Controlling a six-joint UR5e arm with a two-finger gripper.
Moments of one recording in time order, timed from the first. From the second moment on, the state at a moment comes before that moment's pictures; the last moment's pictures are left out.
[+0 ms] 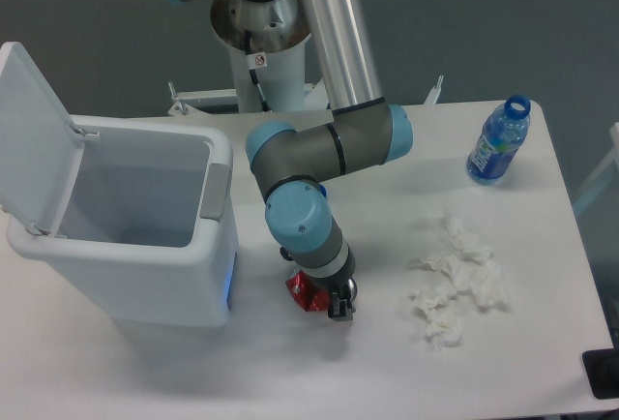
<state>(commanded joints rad) 2.34 -2.15 -1.62 -0.84 1.83 1.88</state>
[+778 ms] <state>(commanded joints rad) 2.34 -2.14 -1.60 -0.85 1.85 1.86</state>
